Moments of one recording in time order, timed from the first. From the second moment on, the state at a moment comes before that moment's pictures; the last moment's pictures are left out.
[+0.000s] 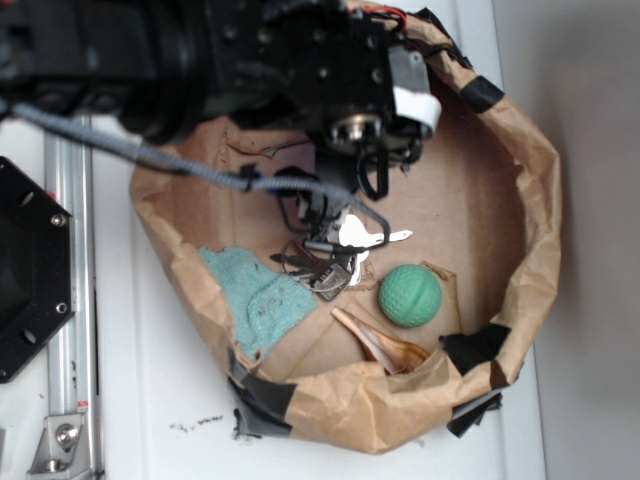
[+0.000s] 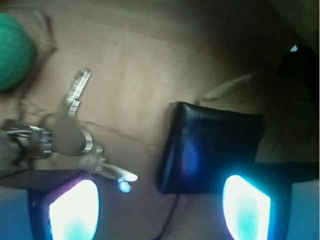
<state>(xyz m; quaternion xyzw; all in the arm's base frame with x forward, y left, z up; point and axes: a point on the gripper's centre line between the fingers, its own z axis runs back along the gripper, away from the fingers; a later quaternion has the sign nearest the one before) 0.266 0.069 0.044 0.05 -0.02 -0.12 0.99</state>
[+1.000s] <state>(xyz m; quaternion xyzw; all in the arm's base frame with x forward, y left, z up) 0.278 0.100 0.026 0.01 -0.02 -0.06 1.00</state>
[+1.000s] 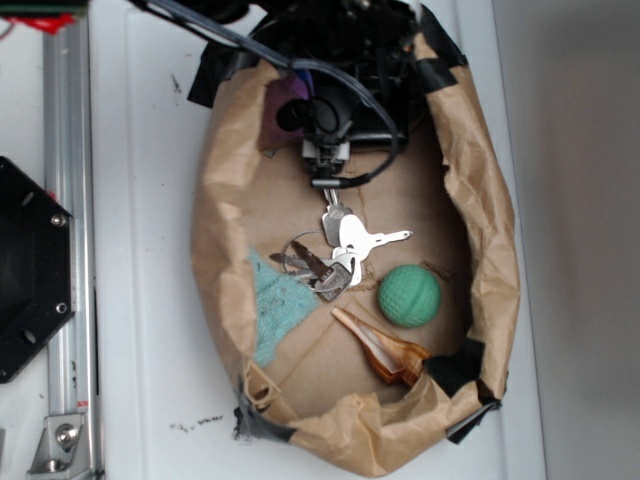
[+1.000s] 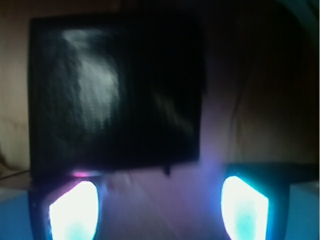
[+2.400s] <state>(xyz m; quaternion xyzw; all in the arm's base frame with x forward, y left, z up) 0.287 0.083 0.074 0.05 -0.07 -0.04 1.00</state>
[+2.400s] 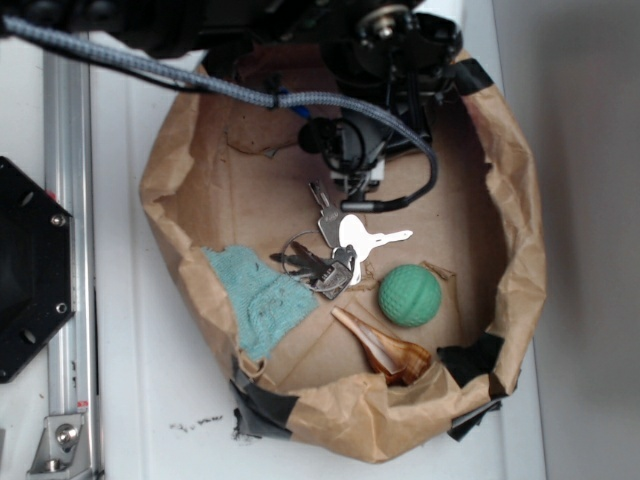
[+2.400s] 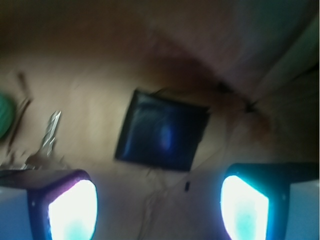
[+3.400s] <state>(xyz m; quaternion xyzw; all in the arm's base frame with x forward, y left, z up) 0.320 0.069 0.014 -0.03 0.00 0.00 1.00</state>
